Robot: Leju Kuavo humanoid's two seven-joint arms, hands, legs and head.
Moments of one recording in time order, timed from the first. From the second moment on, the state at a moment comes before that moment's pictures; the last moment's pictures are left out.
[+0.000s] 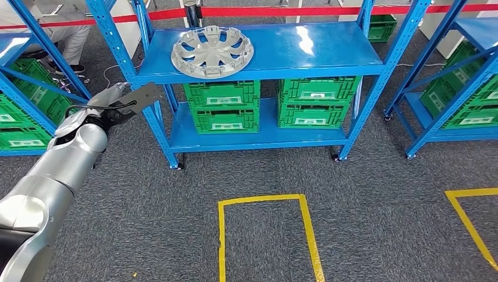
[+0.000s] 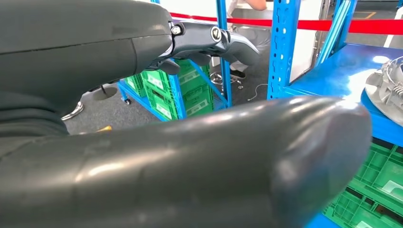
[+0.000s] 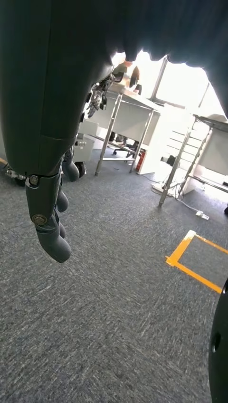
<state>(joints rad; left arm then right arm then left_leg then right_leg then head) -1.15 -0.10 -0.28 -0.25 -0.96 -0.13 0.06 -0.10 0.06 -0.16 -0.18 0.62 0.25 0.50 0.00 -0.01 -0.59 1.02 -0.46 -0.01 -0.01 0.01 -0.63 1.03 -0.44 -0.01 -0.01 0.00</state>
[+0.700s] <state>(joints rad) -1.12 -0.11 -0.34 -0.26 -1.14 -0.02 0.07 -0.10 0.07 -0.16 -0.18 0.63 0.24 0.51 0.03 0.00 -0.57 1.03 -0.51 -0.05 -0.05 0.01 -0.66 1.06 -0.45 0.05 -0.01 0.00</state>
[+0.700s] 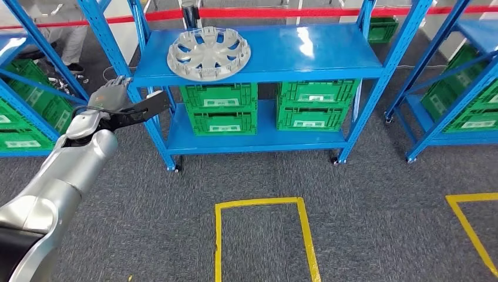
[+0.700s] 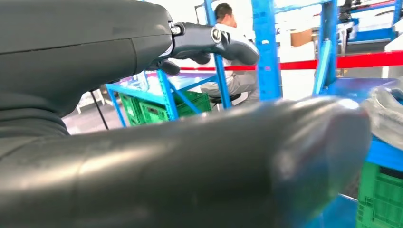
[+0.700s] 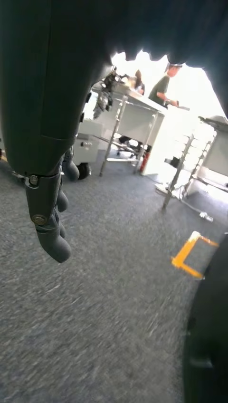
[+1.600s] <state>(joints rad) -1.11 -0.10 -0.35 -0.26 -1.14 -0.02 0.07 -0.10 0.07 -0.16 -0.18 0.64 0.24 0.50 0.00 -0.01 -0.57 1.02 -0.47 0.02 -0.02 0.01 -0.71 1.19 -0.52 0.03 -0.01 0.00</state>
